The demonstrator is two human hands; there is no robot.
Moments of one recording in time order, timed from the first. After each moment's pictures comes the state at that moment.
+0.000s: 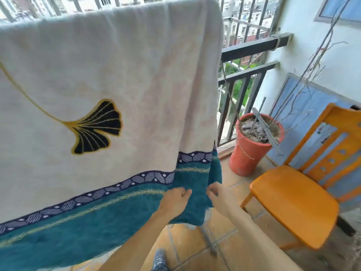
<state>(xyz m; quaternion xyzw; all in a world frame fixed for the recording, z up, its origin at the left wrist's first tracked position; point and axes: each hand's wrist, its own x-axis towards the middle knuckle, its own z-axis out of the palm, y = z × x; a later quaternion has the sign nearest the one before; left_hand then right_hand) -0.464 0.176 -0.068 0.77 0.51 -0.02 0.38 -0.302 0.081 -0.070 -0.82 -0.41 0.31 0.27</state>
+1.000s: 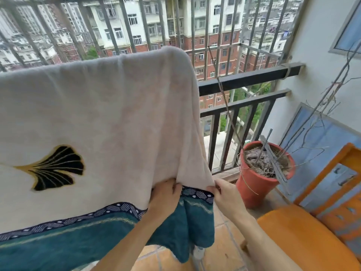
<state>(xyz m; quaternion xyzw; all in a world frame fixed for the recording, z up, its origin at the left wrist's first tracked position) -0.361 0.250 0.000 0.79 0.52 0.18 0.27 -0.162 0.166 -0.020 -0.76 -0.53 0.17 0.35</state>
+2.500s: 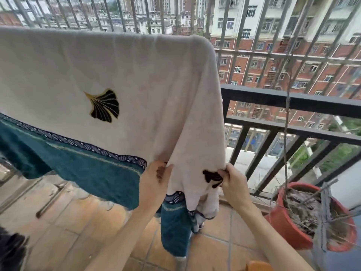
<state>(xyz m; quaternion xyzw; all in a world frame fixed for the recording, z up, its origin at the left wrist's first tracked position) -0.338 0.155 0.023 0.53 0.68 0.49 0.11 -0.101 0.205 0.023 -0.56 -0.68 0.26 0.39</state>
